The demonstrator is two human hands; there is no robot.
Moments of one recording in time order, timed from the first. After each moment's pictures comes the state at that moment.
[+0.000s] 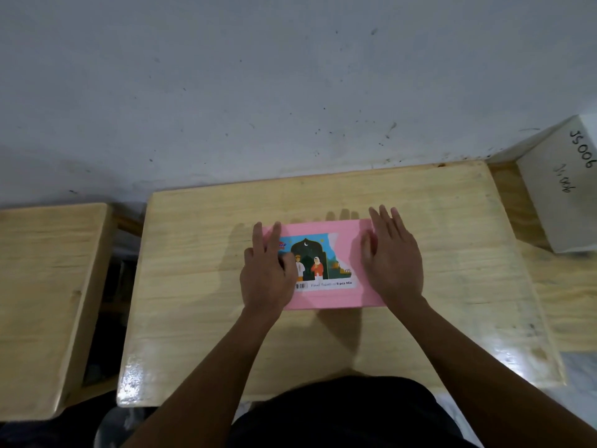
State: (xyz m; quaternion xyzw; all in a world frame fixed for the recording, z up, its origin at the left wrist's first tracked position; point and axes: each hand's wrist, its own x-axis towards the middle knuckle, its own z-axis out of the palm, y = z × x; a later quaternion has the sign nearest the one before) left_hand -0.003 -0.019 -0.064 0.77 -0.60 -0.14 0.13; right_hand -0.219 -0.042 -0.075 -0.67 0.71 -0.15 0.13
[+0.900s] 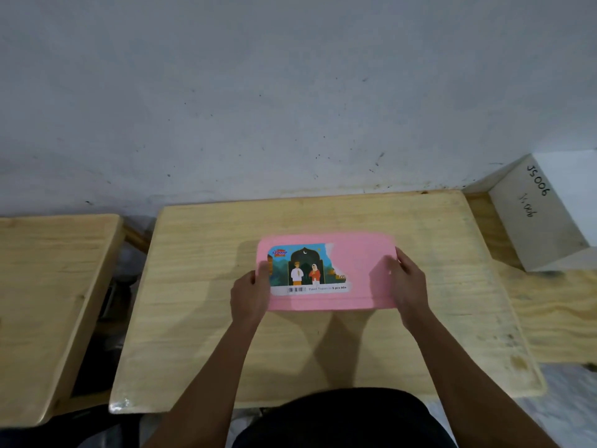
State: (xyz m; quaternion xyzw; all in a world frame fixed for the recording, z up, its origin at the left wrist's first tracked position) left_hand 0.024 0.001 -0.065 0.82 -0.35 -0.36 0.28; right_hand -0.248 -0.014 -0.060 -0.32 0.72 -0.40 0.46
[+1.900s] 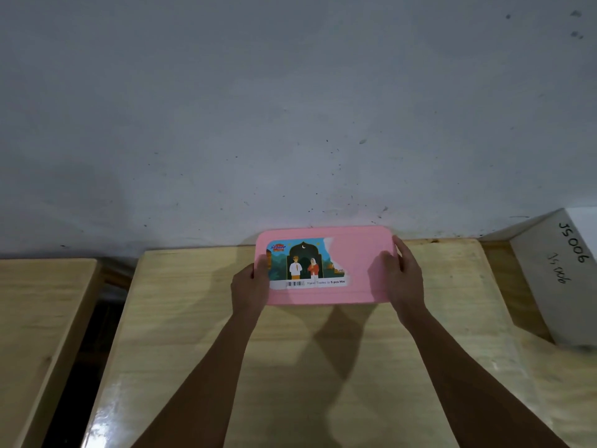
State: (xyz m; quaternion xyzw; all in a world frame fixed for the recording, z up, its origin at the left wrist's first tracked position) left_hand 0.007 -0.137 -0.068 0.80 -0.35 -0.37 0.33; right_hand -0.258 -0.157 -0.078 -0.38 0.72 -0.40 0.42
